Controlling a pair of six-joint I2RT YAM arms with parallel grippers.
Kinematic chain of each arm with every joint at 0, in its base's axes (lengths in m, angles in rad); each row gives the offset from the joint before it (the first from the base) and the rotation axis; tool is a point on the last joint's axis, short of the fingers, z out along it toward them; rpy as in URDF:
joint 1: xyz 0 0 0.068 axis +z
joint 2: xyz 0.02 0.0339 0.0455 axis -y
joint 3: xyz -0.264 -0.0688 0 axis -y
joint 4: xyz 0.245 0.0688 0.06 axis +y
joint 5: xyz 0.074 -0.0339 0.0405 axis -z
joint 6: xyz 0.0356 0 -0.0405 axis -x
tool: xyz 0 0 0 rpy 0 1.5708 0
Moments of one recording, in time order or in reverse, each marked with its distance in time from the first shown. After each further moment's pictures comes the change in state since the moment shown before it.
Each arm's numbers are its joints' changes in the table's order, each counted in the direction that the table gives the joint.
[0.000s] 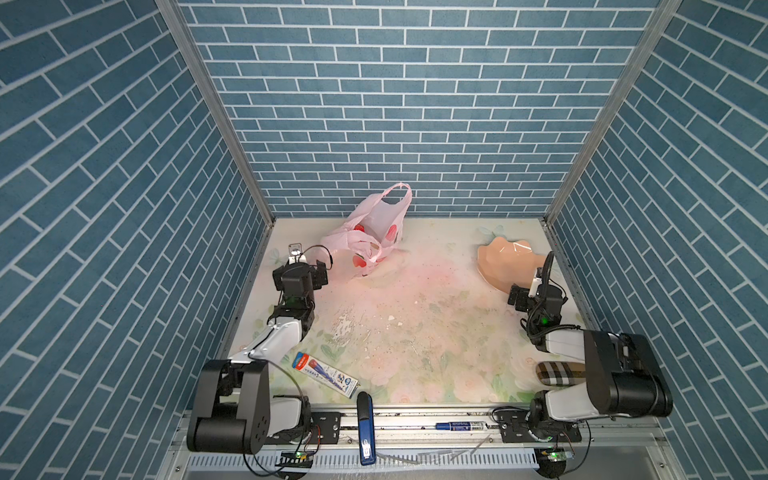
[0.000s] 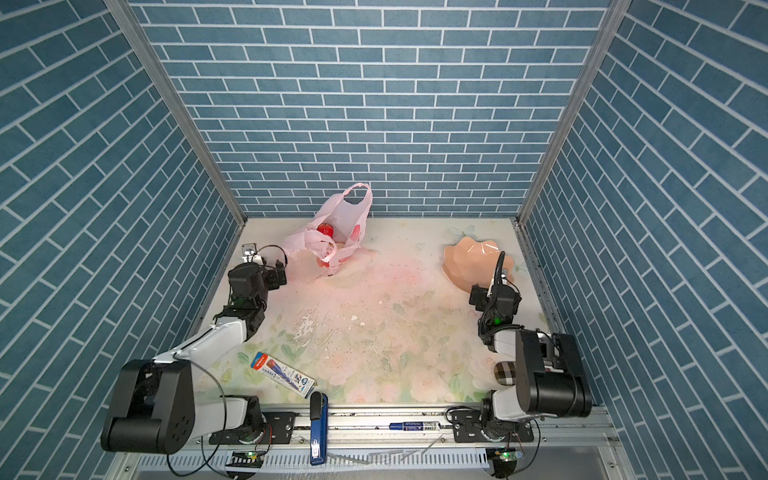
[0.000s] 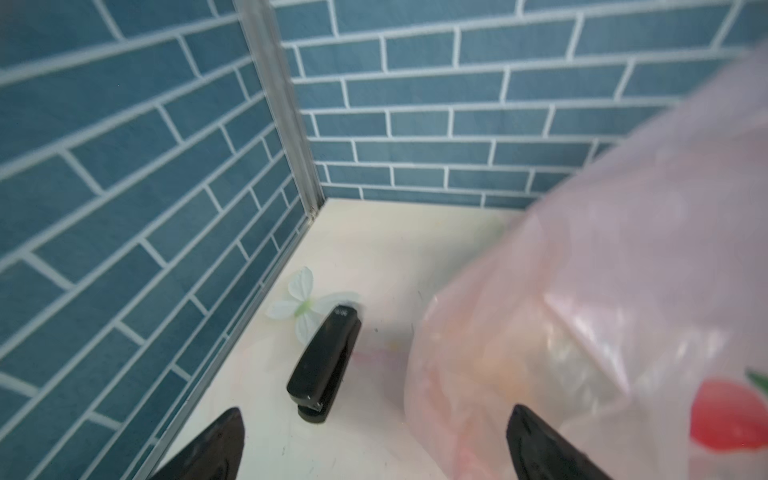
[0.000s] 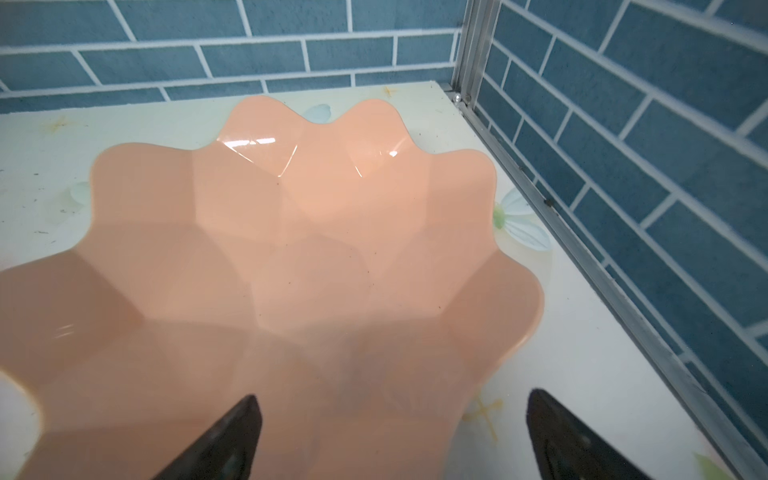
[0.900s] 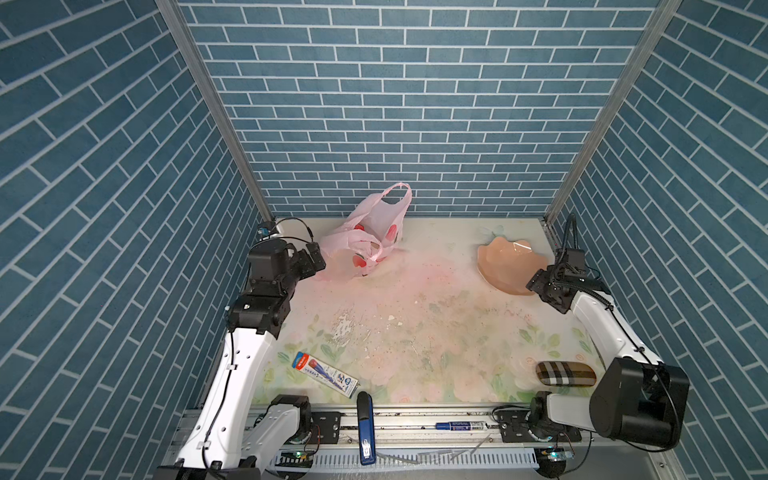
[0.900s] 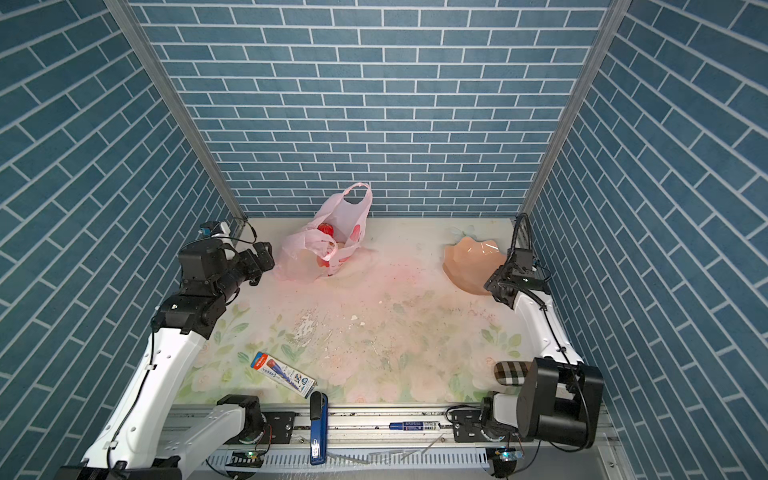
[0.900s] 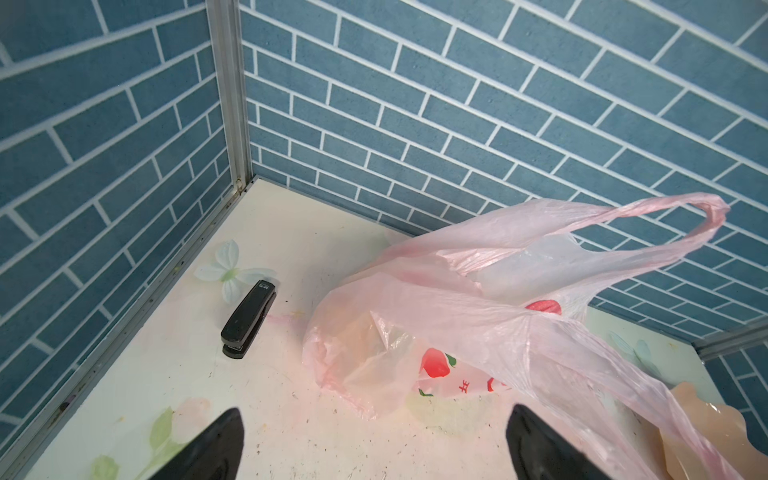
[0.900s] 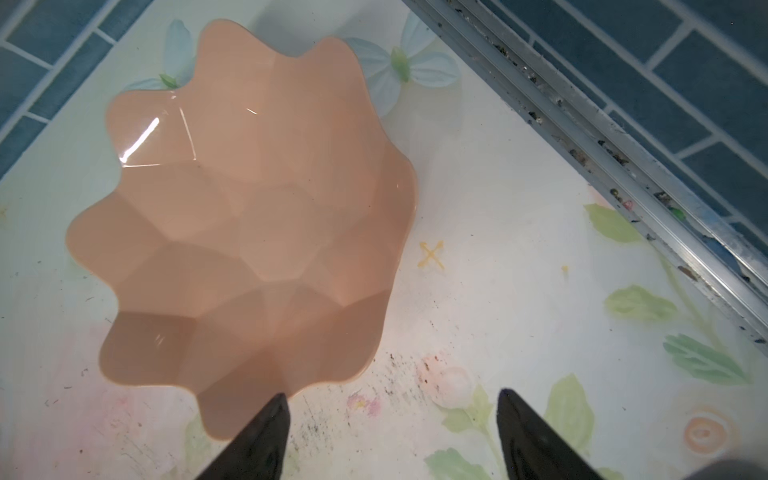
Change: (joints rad) left arm -0.027 0.283 0.435 0.797 0.297 0.288; right arm -0.084 0.054 0.541 1.133 -0.070 -0.502
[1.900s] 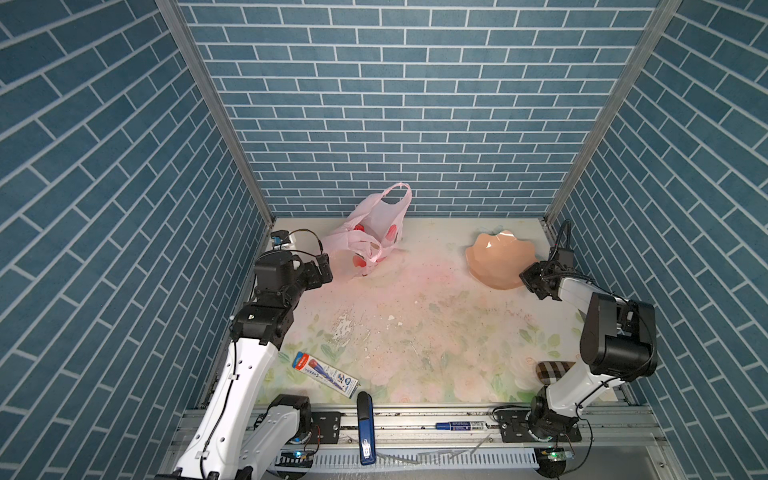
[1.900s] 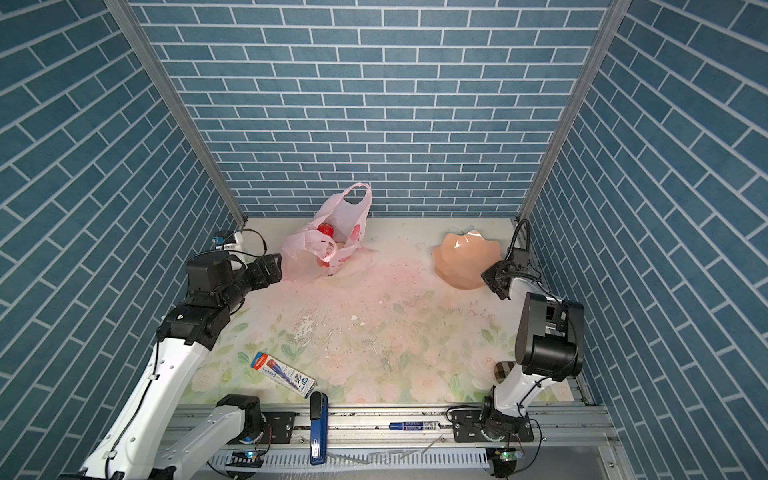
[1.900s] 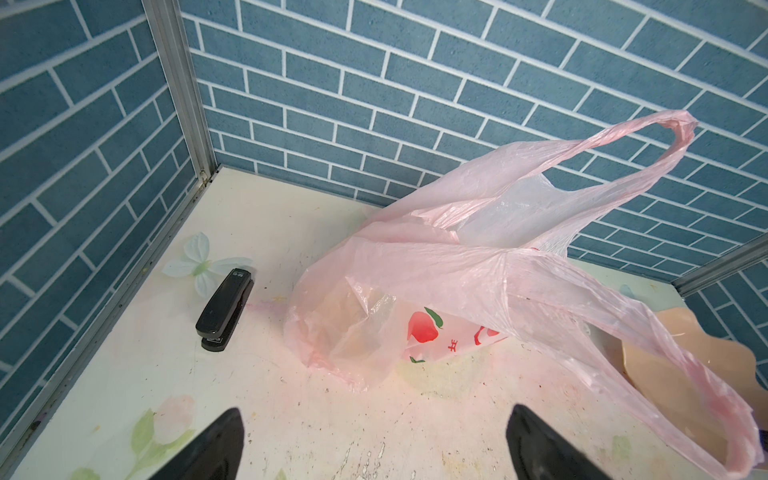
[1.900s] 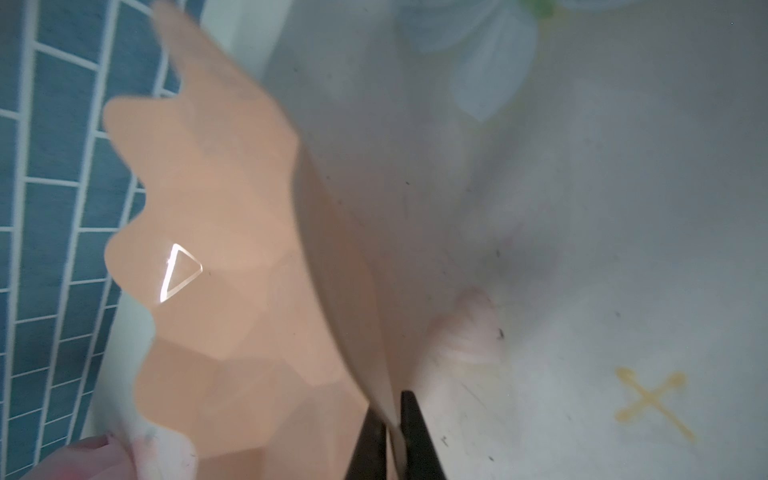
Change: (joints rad) left arm -0.031 0.062 -0.103 -0.035 0.050 -0.062; right arm -0.048 -0.367 0.006 -0.484 -0.304 -0.184
